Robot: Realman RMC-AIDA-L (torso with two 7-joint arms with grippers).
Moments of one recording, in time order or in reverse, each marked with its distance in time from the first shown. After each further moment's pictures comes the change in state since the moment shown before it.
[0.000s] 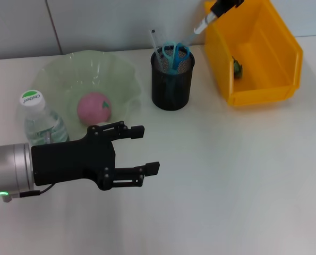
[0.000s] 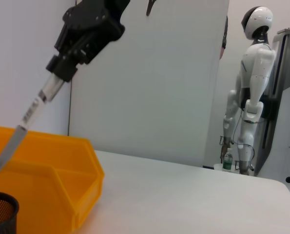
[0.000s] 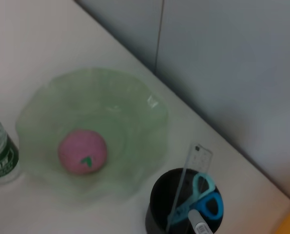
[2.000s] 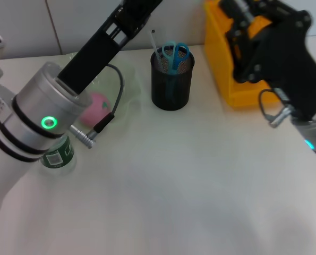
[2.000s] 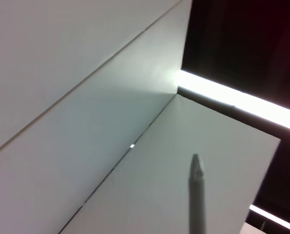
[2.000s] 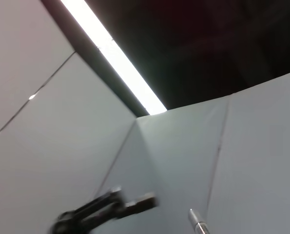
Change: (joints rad) left arm -0.108 -0.008 0.764 -0.121 -1.488 -0.059 -0.036; right arm -0.533 0.131 0.670 1.311 1.145 -0.235 -2.422
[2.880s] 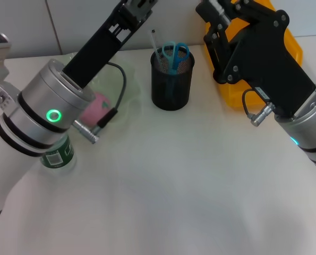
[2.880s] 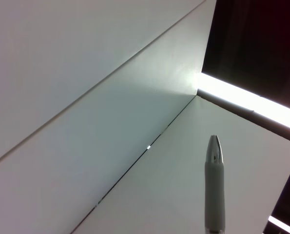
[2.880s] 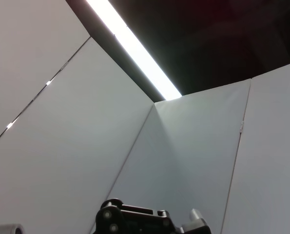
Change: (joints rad) left arm -0.008 -0.008 -0.004 0.003 -0.016 -0.063 -0.045; right arm 0.035 0.003 -0.031 0.004 -0.009 0.068 -0.026
